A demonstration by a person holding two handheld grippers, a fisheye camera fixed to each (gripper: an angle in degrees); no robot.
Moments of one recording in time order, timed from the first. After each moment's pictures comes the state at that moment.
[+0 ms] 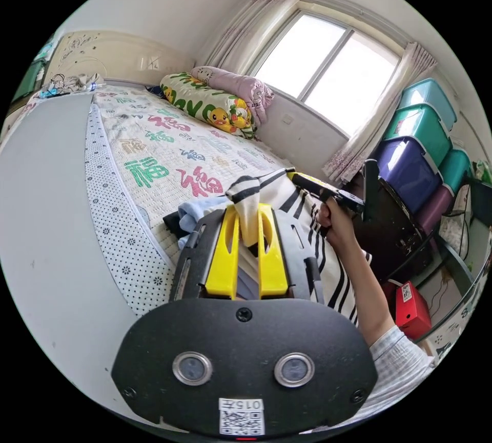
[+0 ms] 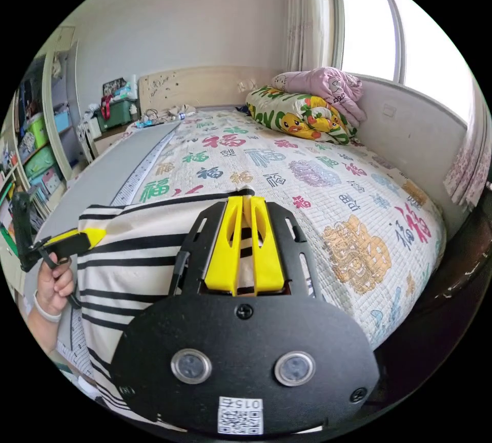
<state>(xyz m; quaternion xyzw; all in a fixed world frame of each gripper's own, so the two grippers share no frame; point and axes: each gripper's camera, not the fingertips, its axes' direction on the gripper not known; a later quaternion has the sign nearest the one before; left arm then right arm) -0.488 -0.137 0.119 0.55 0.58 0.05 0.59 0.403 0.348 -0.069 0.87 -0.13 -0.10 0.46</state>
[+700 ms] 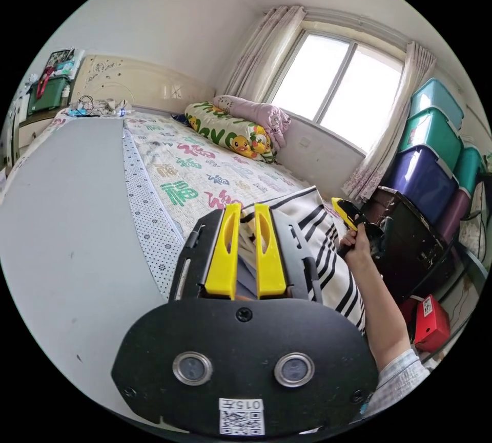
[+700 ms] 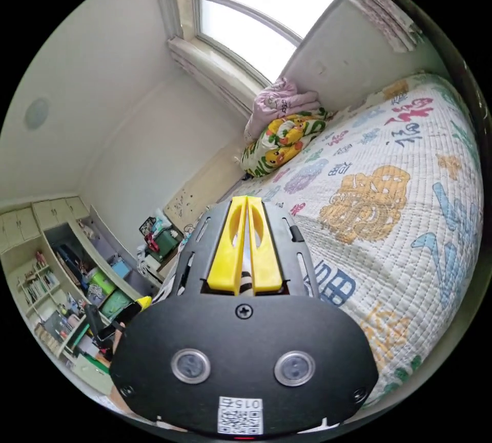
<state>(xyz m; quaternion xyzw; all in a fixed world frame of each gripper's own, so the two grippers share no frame) -0.618 -0.087 0.153 0.61 0.53 -0.04 0.58 0.510 0.324 -0.028 0.86 -0.44 -0.06 0.25</state>
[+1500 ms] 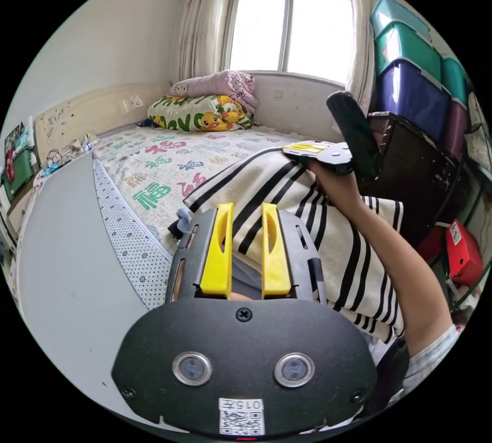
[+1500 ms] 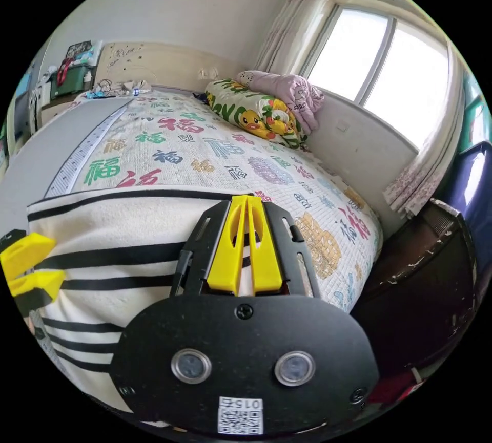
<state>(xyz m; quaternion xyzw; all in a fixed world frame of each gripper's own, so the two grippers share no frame) -0.651 -0.125 0.053 0.62 0.43 0.11 0.65 0.257 0.357 -0.179 0.87 0.06 0.09 0.49</state>
